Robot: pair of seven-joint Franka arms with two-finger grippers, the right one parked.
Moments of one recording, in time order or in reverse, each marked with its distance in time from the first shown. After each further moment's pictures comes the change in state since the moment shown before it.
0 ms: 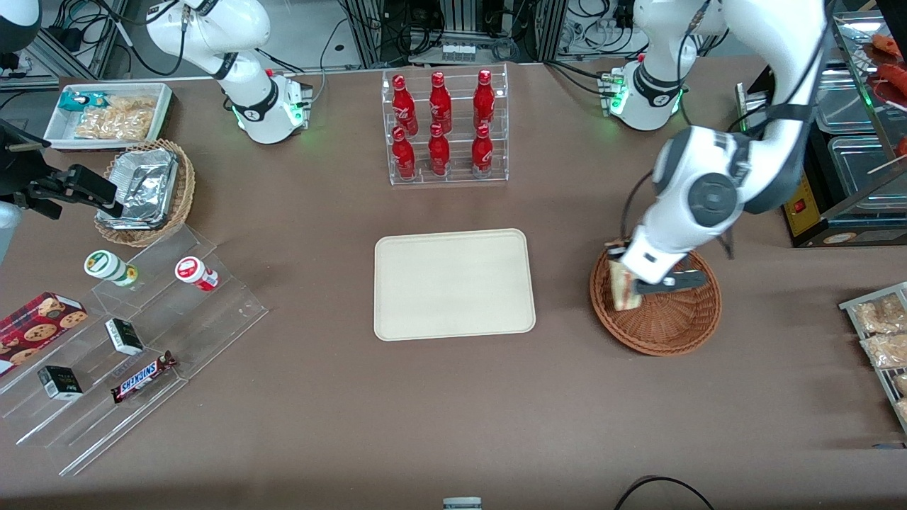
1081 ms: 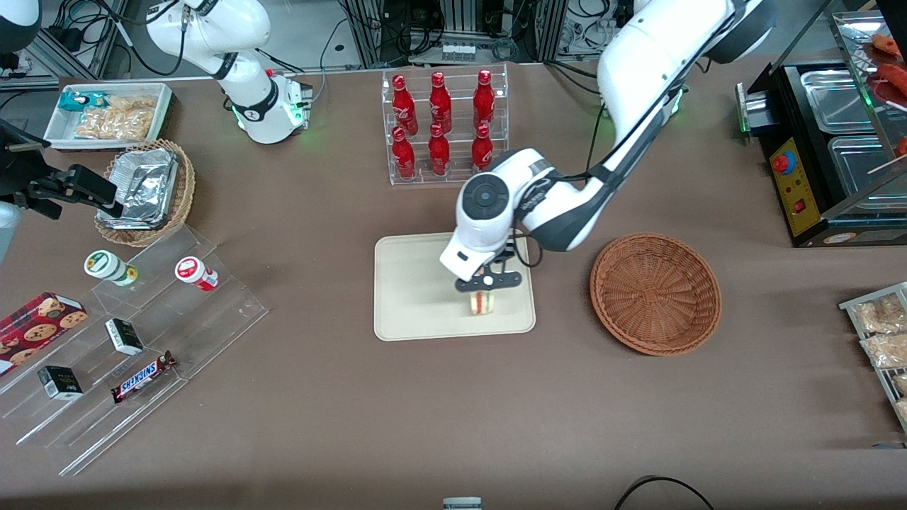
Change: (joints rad) arm -0.302 0.472 -0.177 0.489 0.211 0.002 -0.546
